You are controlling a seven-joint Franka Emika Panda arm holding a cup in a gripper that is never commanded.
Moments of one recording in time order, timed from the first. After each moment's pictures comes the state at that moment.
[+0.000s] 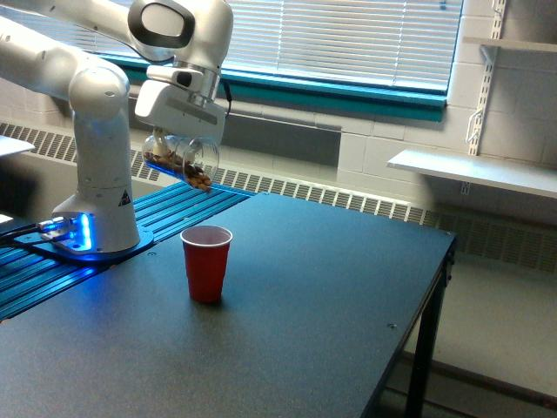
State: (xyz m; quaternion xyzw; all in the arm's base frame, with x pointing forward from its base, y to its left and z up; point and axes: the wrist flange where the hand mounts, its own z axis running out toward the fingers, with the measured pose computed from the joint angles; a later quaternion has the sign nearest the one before) arm 0.248 -0.036 0.353 0.88 -0.44 0.06 0.17
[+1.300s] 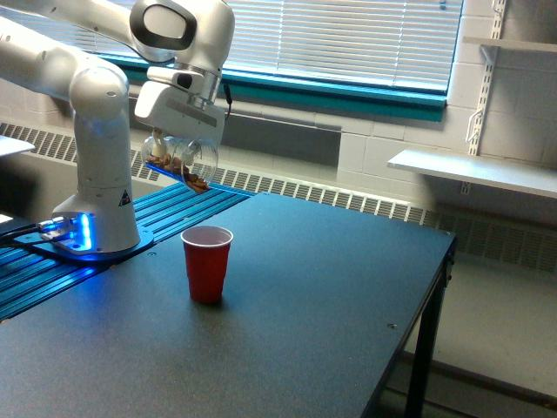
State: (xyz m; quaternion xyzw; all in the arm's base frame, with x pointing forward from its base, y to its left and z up) arm 0.247 -0.036 0.350 0.88 -0.44 0.06 0.17
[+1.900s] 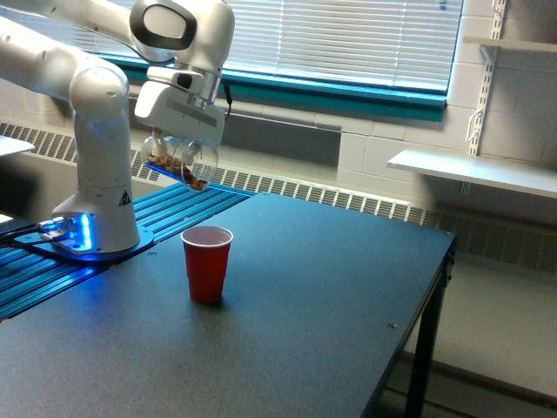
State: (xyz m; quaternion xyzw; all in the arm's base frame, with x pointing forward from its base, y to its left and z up) arm 0.247 -0.036 0.350 0.88 -0.44 0.06 0.17
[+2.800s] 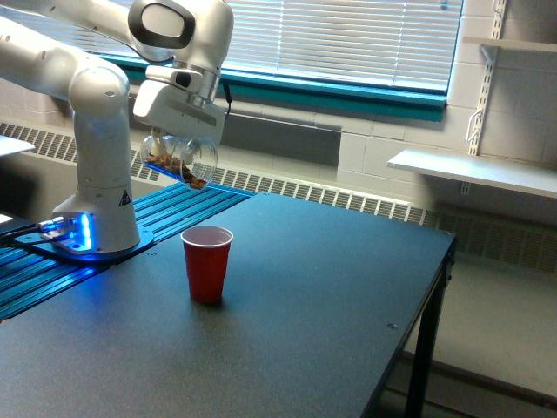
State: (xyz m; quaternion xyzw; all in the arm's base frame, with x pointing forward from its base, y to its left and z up) arm 0.247 -0.036 0.350 0.88 -0.44 0.06 0.17
